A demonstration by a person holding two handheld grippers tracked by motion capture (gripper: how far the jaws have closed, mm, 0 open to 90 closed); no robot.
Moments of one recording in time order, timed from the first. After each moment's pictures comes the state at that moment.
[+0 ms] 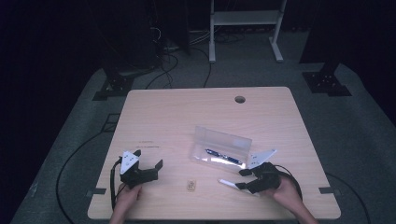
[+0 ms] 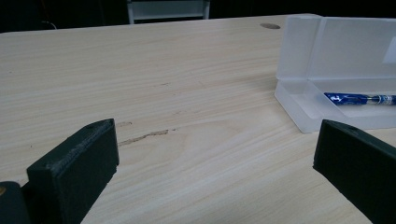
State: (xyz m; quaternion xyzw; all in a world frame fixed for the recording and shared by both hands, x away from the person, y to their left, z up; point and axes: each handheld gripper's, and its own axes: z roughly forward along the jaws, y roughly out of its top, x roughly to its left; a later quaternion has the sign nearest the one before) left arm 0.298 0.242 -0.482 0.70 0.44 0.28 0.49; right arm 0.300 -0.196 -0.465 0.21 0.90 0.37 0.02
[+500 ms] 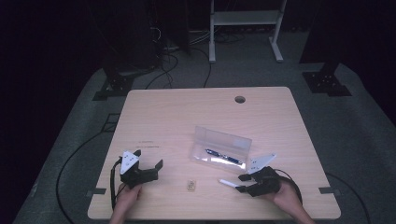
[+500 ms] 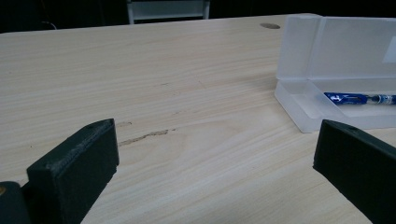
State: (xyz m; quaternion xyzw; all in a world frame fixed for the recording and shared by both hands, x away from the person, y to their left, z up) left arm 0.298 0.242 -0.482 0.70 0.44 0.28 0.49; right arm 0.292 -0.196 -0.473 0.20 0.91 0.36 0.02
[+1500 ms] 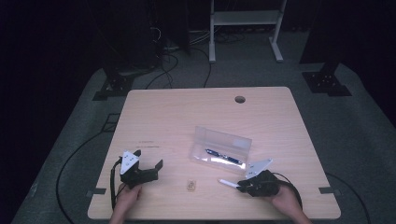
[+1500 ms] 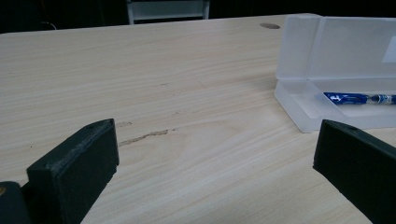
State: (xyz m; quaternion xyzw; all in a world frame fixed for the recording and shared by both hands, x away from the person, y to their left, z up) left arm 0.298 0.242 -0.482 0.70 0.44 0.28 0.49; right arm 0.286 -0.192 -0.484 0.20 0.92 0.34 0.04
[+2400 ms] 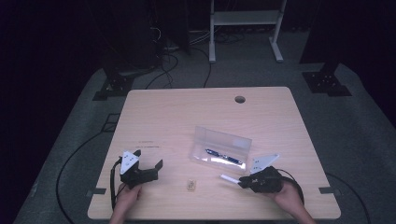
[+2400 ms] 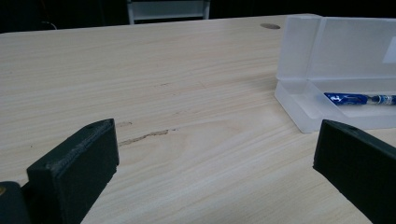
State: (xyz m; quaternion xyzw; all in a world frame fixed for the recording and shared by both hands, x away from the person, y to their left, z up) left arm 0.298 0.242 -0.482 0.70 0.44 0.28 0.49; right arm 0.290 -0.201 -0.466 0.21 0.91 0.37 0.04
